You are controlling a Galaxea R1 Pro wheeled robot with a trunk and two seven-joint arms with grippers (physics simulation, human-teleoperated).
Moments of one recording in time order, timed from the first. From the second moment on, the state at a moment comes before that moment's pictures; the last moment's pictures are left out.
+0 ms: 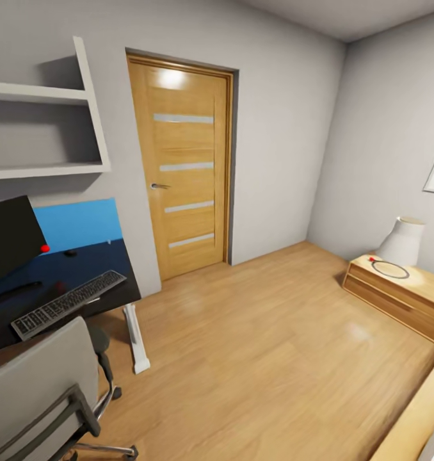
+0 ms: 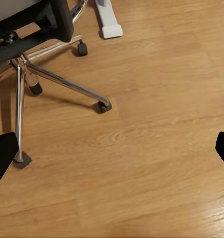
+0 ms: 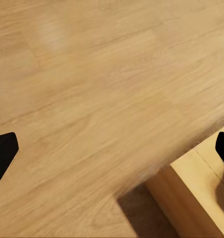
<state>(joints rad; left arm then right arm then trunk) 0.00 -0.03 0.04 -0.18 0.20 -0.81 0.08 -0.01 0.02 0.00 -0.34 0.07 -0.66 -0.13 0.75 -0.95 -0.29</state>
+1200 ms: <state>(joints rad) 0.00 -0.03 0.03 -0.18 0.20 -0.81 0.08 -0.01 0.02 0.00 -0.33 0.07 -0.67 -0.13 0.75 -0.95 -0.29</state>
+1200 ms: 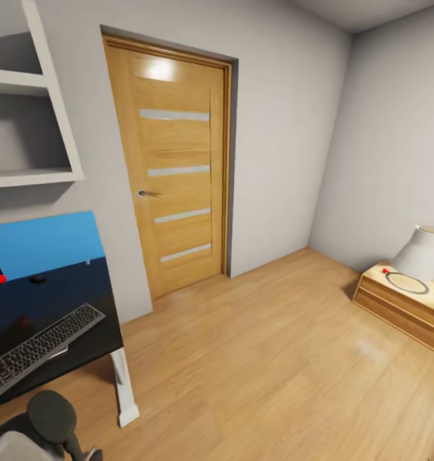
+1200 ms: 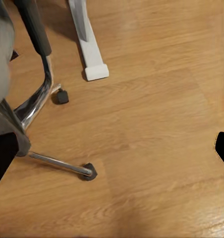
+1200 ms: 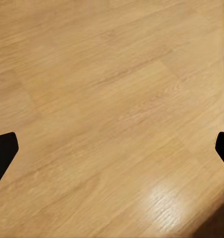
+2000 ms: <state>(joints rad) 0.00 -0.03 0.04 -0.18 0.20 -0.81 0.08 -0.01 0.02 0.00 -0.33 0.07 -0.67 -0.13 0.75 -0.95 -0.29</state>
